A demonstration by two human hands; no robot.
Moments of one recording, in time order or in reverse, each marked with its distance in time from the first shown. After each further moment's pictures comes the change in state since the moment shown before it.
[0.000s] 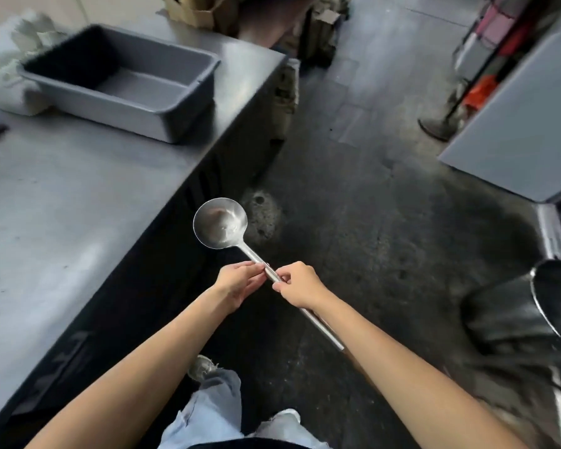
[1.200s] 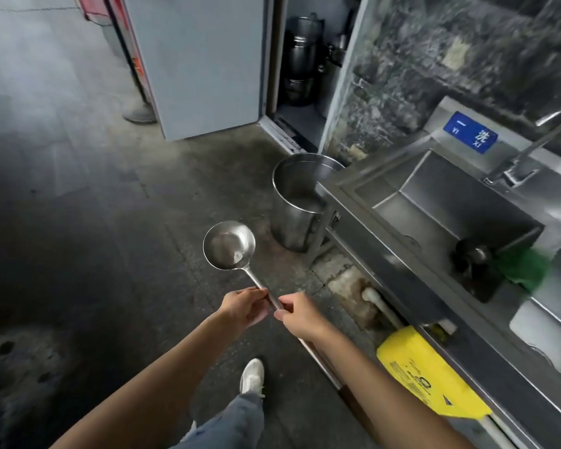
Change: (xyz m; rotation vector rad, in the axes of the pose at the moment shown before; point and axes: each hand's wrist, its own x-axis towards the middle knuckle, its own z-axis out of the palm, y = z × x) left_hand -0.017 -0.279 0.489 0.824 -0.526 -0.361; right_hand -0.223 0.424 -0.156 0.606 0.642 0.614
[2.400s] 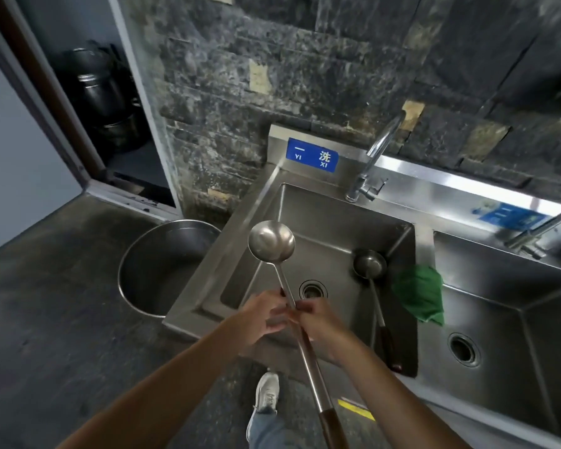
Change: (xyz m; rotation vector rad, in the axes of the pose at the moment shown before) left_hand 0.197 0.148 0.443 0.622 -0.502 -0.120; right_hand 0.173 0.150 -0.353 0.821 0.508 0.364
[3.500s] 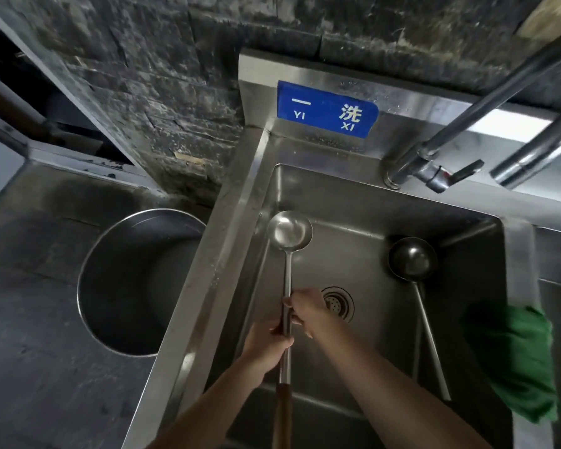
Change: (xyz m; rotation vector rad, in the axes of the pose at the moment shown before) left_hand 0.246 0.043 -0.014 0.599 0.131 -0.145; right_hand 0.337 0.014 -0.001 0.265 0.206 0.669
